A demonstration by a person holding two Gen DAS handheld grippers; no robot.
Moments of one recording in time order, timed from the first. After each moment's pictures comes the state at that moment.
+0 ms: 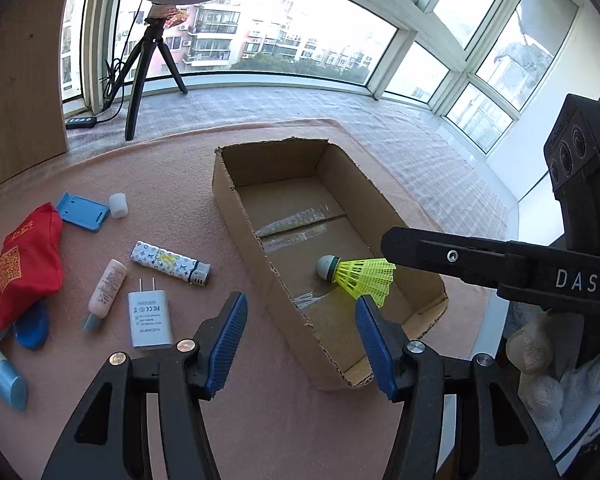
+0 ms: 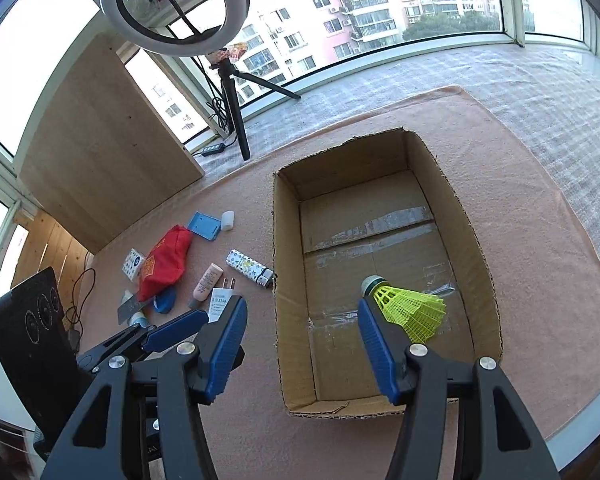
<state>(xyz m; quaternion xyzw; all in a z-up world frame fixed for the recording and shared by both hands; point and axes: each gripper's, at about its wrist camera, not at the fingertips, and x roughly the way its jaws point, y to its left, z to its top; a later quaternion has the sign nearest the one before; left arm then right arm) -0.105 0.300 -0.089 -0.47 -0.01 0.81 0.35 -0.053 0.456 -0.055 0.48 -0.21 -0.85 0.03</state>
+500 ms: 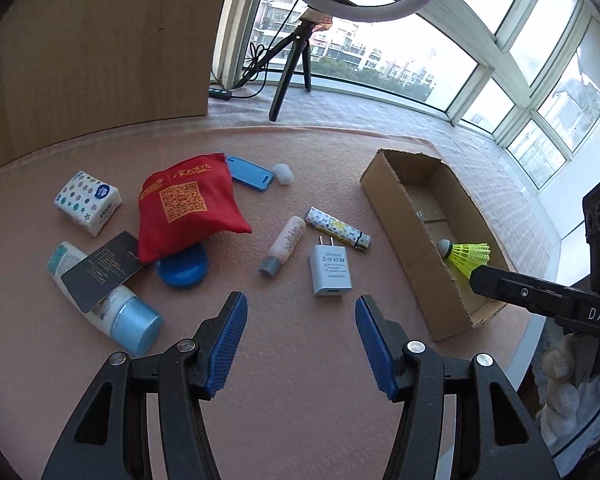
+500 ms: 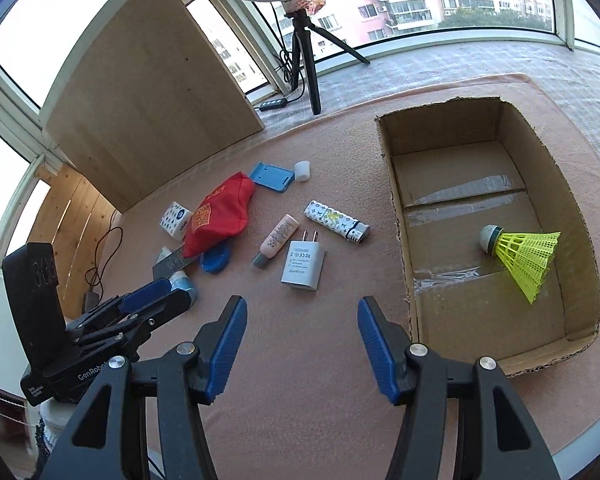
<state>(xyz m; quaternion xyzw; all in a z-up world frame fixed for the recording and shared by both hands) -0.114 0.136 -0.097 -0.48 -0.04 0.84 0.23 -0.049 0.358 -0.070 0.50 -0.19 -0.84 0.09</state>
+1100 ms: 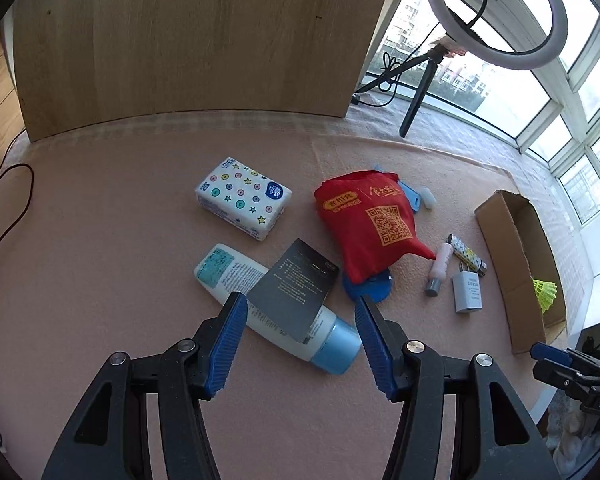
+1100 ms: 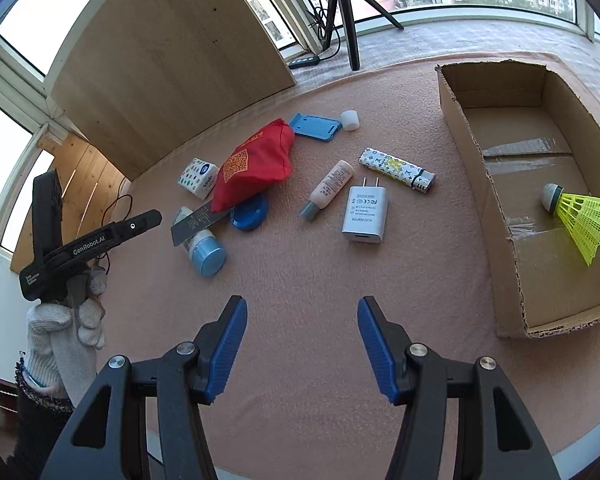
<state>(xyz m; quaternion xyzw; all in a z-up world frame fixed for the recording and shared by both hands) -0.184 -0.001 -0.114 -0.52 -0.06 0.84 0.14 -0.037 0.296 -0.092 0.53 -0.19 -0.82 0.11</state>
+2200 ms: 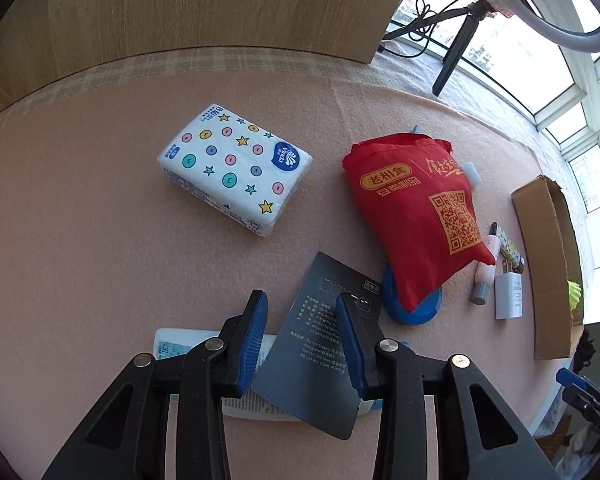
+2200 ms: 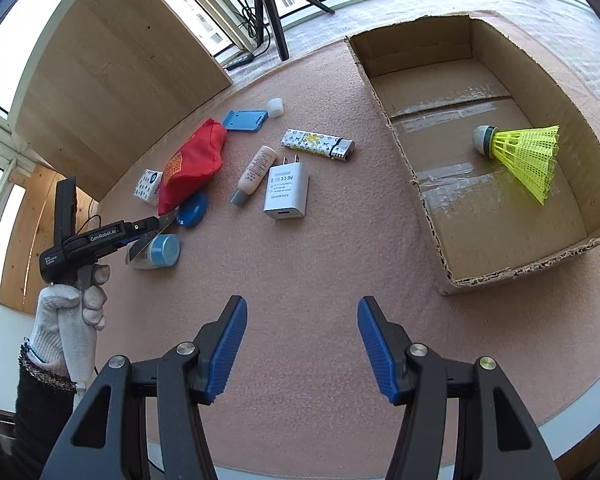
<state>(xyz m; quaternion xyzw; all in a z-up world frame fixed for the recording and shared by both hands) -0.236 0.020 -0.186 -0.59 -0.06 0.79 0.16 -0.016 0.342 -0.109 0.55 -0.23 -0.80 0.05</state>
